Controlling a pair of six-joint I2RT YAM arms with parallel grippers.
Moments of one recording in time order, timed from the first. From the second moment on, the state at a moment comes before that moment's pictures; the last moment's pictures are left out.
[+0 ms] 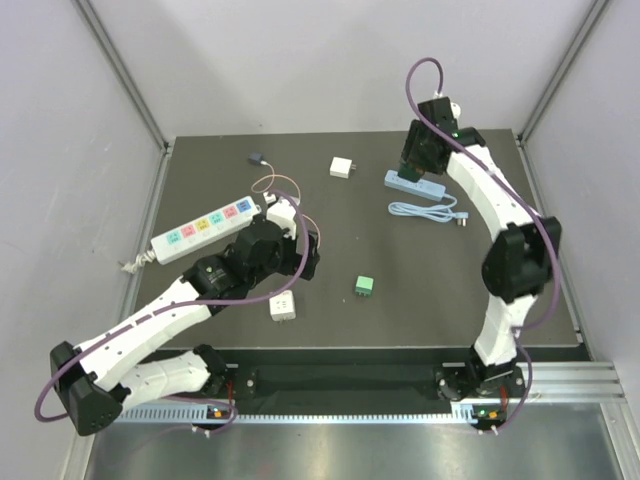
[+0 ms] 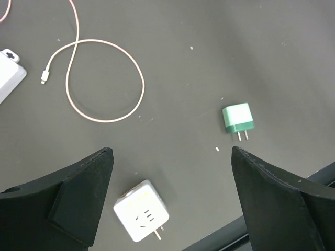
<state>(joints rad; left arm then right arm) -0.82 1.01 0.93 -0.45 -0.25 -0.32 0.30 1.84 1.79 -0.73 0.21 0.51</state>
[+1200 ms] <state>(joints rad) -0.82 0.94 0.90 -0.46 -0.28 -0.27 0.17 2.20 2.06 -0.83 0.18 0.44</state>
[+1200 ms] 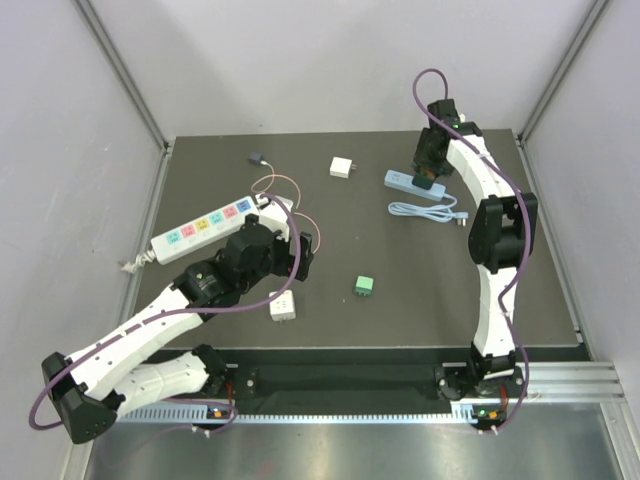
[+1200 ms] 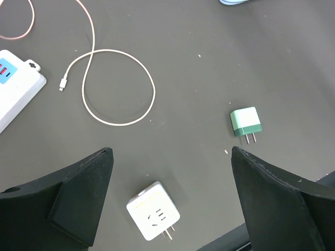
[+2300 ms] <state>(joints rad) -0.82 0.92 0.90 -0.46 -0.28 -0.26 0.17 2.22 2.04 -0.79 0.19 0.46</state>
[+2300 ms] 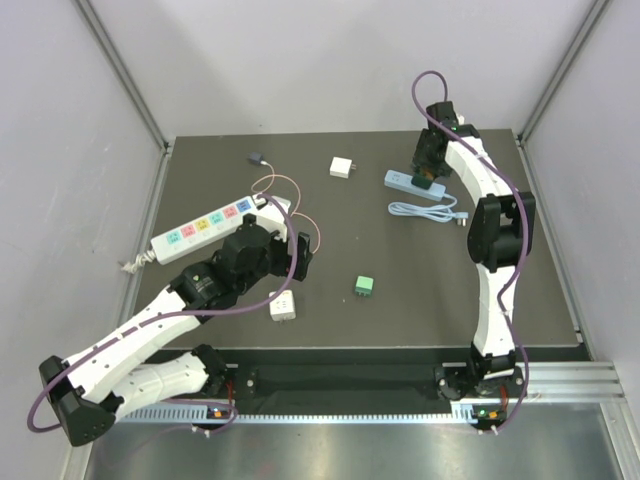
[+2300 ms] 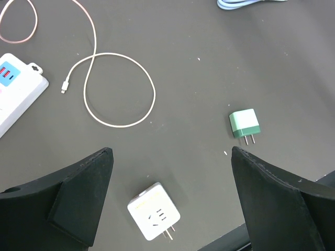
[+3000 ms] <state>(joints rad) -0.82 0.91 0.90 -0.46 -0.28 -0.26 0.18 2.22 2.05 -0.81 0.20 0.48</state>
